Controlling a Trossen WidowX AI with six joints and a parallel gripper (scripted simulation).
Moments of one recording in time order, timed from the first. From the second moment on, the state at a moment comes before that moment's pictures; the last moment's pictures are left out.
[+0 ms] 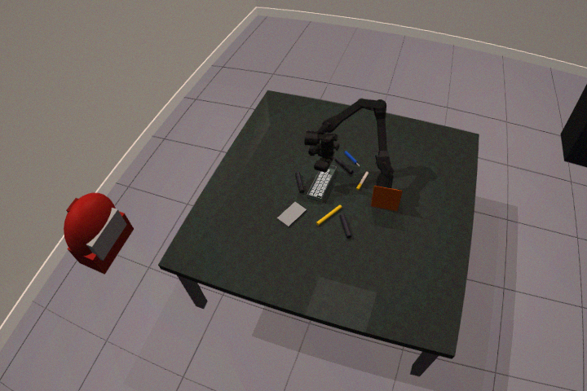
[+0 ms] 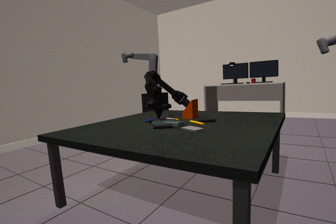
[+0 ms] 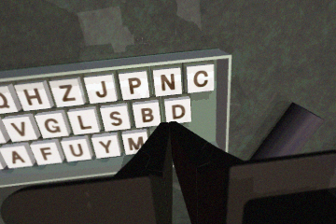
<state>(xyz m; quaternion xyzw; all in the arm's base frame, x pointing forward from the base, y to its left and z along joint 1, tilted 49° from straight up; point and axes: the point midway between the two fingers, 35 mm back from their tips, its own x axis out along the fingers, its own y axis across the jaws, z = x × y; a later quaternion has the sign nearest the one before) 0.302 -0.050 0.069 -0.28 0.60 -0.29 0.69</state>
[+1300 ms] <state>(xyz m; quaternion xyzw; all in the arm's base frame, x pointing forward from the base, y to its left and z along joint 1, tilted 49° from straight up) 0.272 0.019 -0.016 -0.29 0.60 -0.29 0.68</state>
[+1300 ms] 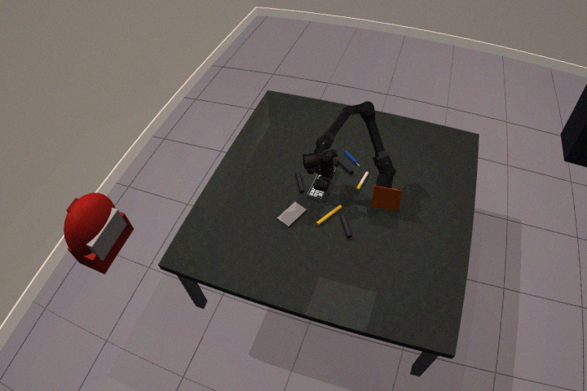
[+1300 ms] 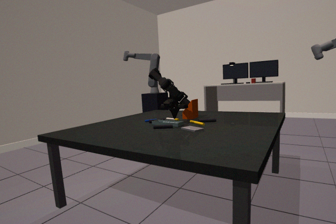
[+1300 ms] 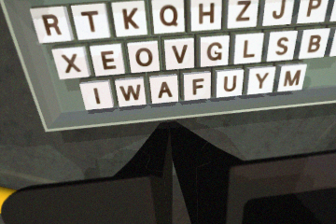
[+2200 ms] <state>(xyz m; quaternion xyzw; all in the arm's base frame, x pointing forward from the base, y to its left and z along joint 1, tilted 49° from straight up) 0.268 0.063 0.018 -0.29 0.60 -0.29 0.69</state>
